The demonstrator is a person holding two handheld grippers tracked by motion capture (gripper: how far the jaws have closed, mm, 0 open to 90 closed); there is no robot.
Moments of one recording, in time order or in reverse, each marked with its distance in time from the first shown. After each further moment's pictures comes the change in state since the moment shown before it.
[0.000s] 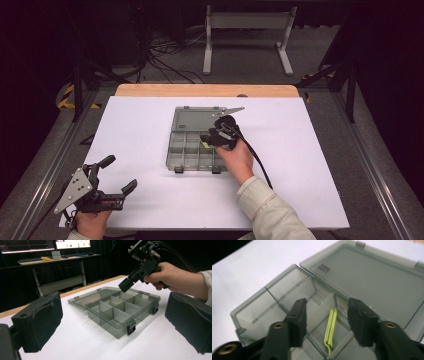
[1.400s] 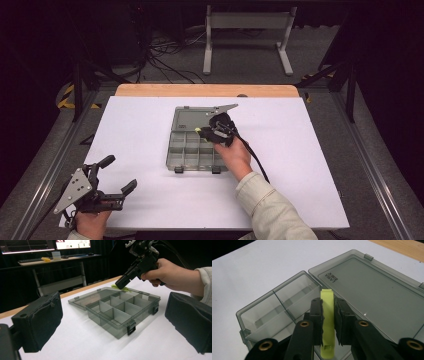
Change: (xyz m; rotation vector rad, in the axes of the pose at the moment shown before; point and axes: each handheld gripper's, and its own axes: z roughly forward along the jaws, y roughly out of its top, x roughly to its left) left arm 0.000 0.000 0.000 -0.003 0.001 0.000; right arm 0.009 0.013 0.003 0.005 0.006 -0.102
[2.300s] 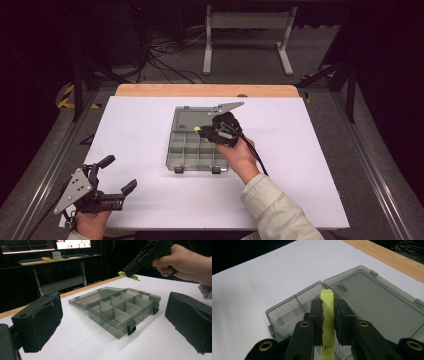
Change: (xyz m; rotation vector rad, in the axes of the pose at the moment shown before) left arm 0.000 0.000 0.000 0.002 0.000 0.000; right arm 0.018 0.013 -0.038 -0.050 0.041 -0.075
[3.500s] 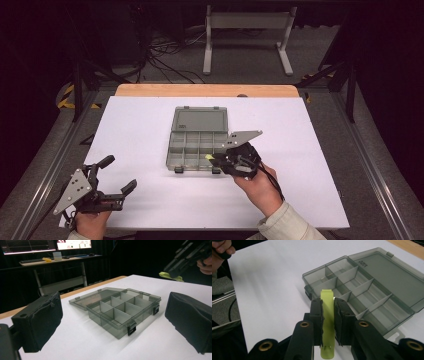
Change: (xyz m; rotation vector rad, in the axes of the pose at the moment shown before) left arm -0.001 0.000 -0.001 -0.004 0.007 0.000; right arm 0.056 -0.041 -0.068 0.056 0.021 -0.070
